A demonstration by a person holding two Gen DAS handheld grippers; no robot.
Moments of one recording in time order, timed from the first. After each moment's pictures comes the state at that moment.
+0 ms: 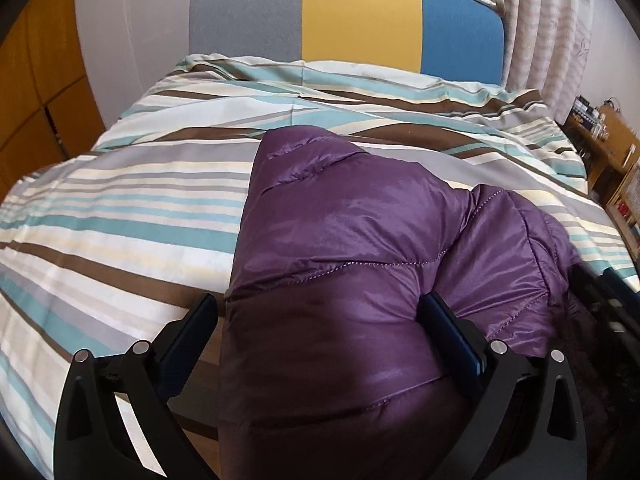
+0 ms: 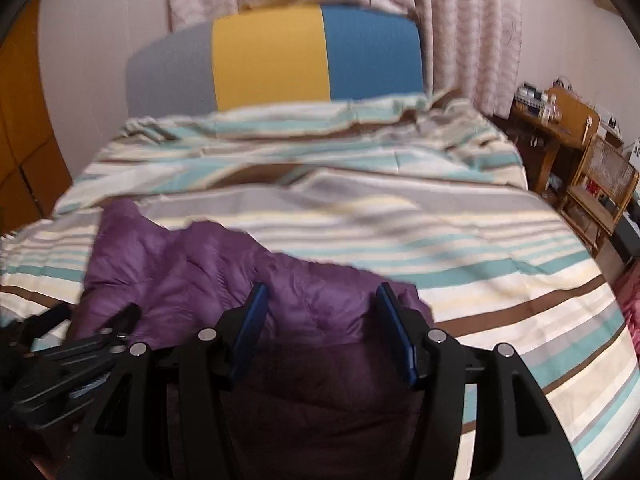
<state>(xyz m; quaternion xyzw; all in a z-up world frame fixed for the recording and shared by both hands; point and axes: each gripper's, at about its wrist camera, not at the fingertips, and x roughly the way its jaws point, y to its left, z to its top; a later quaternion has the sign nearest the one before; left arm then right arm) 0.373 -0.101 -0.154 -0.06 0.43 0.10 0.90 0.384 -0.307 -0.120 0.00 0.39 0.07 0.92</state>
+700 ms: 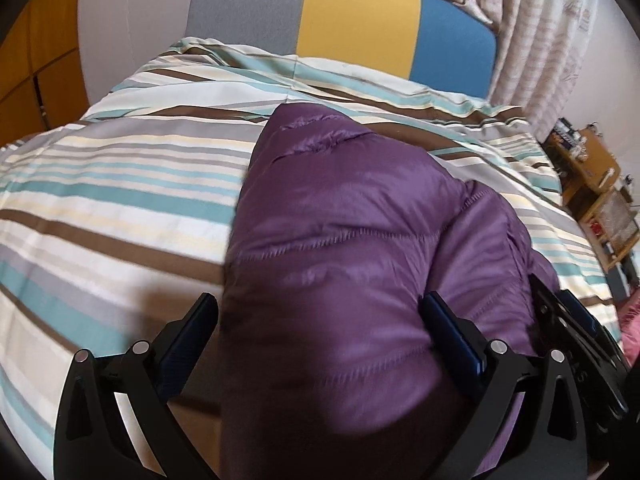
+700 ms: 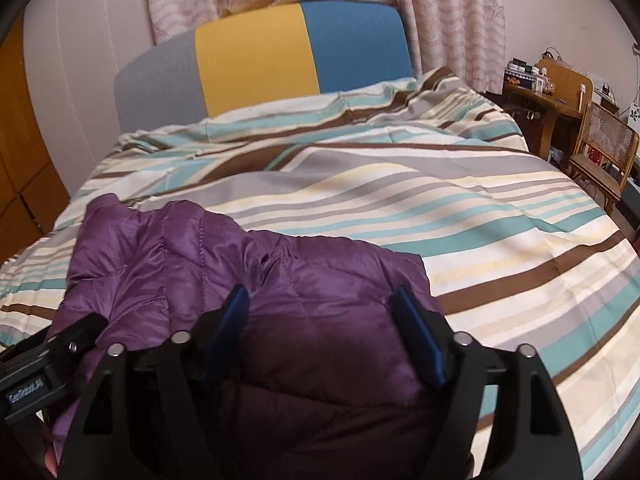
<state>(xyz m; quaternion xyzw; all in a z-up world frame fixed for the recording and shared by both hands) 0.340 -0.081 -0.157 -0.13 0.42 0.05 0.90 0.369 -0.323 -0.145 0.05 0.37 0.07 0.93</state>
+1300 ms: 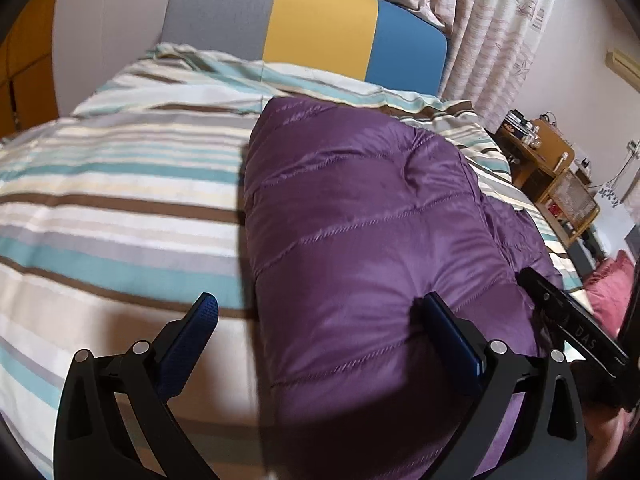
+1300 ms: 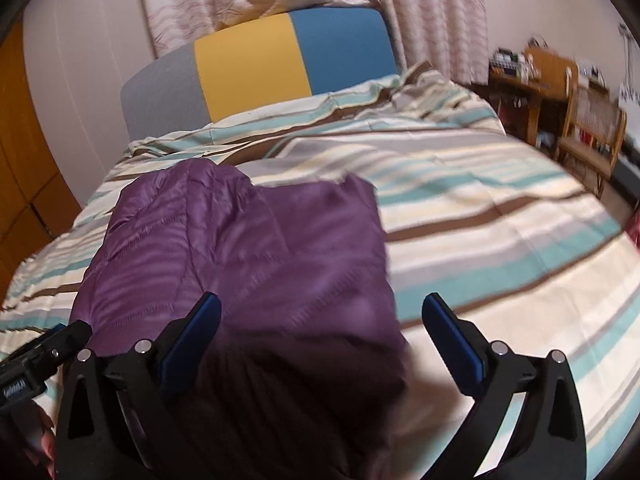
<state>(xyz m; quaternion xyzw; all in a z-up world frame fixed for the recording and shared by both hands) 0.269 -0.065 -0.150 -0.13 0.40 -0.03 0.90 0.290 -0.355 -0.134 0.09 0.38 0.07 0.92</state>
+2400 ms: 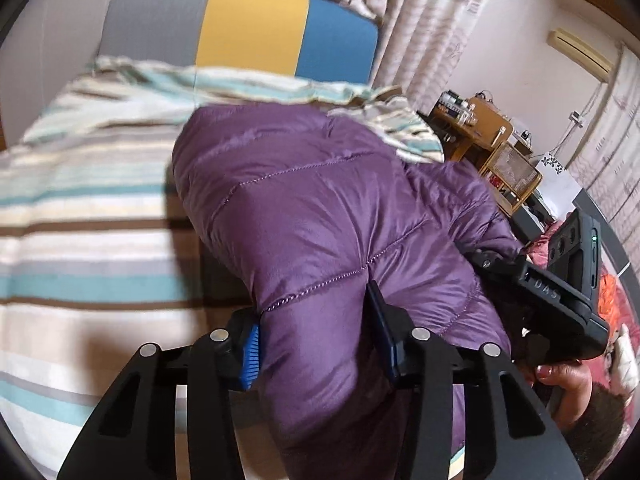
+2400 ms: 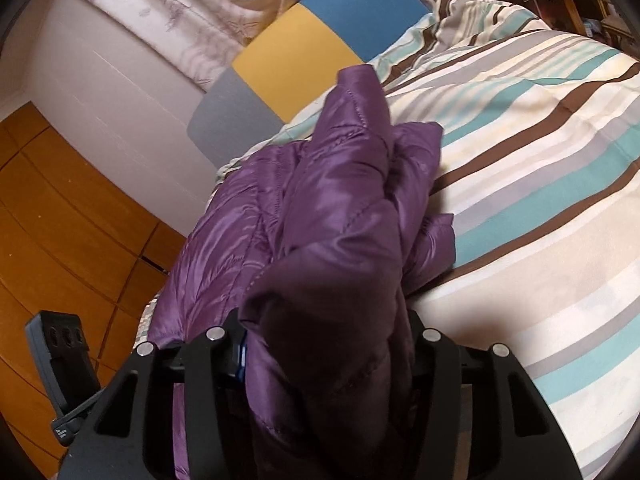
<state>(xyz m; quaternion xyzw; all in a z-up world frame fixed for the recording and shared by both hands) 0.240 -0.091 -0.115 -0.11 0.38 -0.15 0.91 0.253 -0.385 -0.136 0.30 0.39 0.23 0.84</state>
